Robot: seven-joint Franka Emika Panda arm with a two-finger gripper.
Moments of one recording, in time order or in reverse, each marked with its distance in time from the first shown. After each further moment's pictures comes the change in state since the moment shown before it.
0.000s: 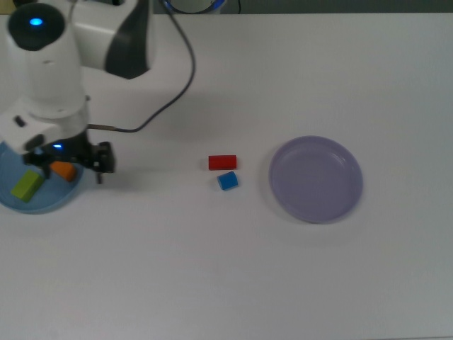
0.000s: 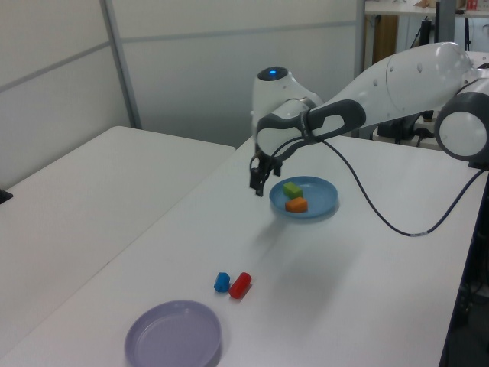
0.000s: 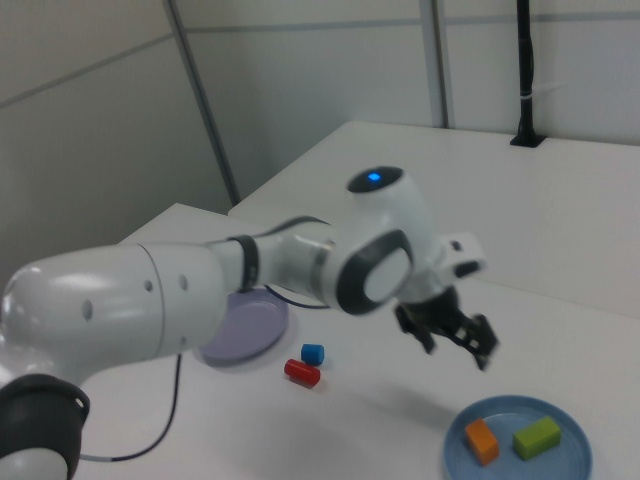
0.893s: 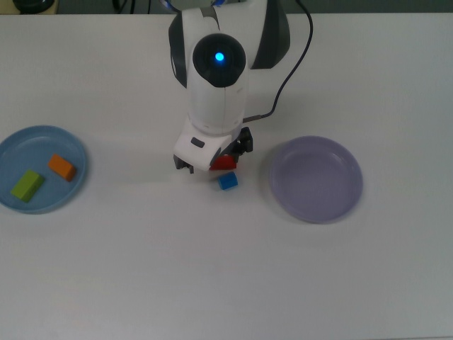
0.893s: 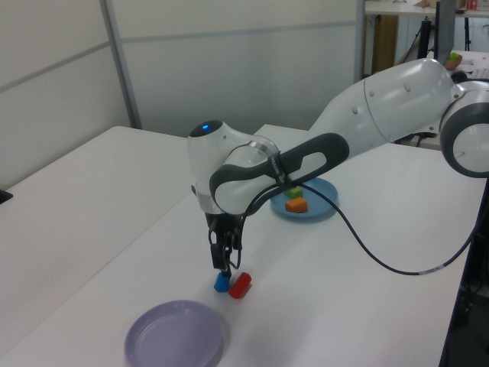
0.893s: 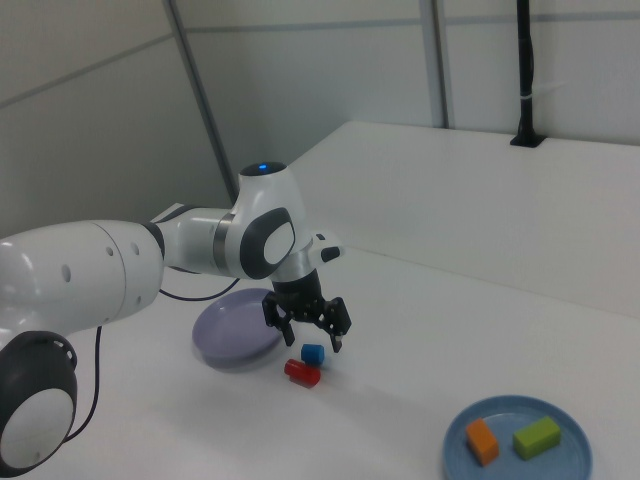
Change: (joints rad) arm 0.162 0.007 0.204 -0.061 0.000 -0.185 0.036
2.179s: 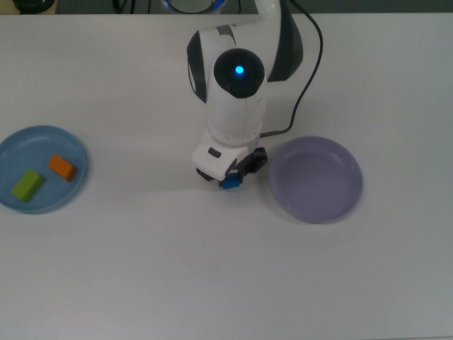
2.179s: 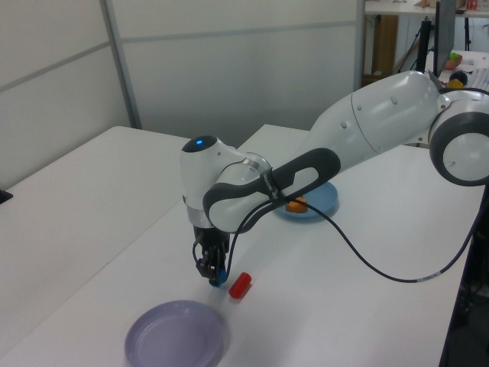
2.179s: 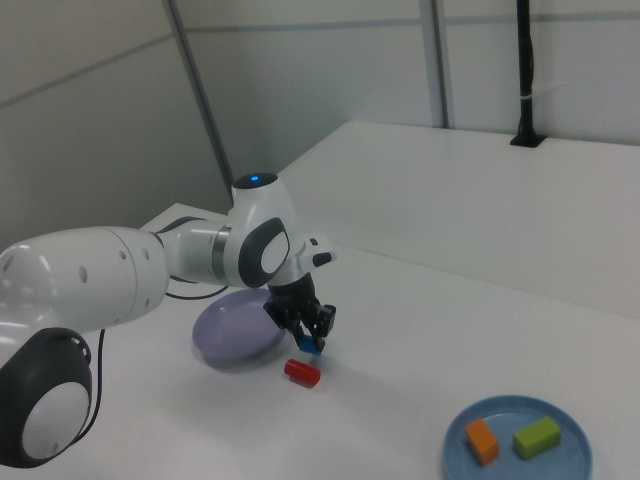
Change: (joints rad) arm 0.042 0.047 -0.005 0.017 -0.001 0.105 0.122
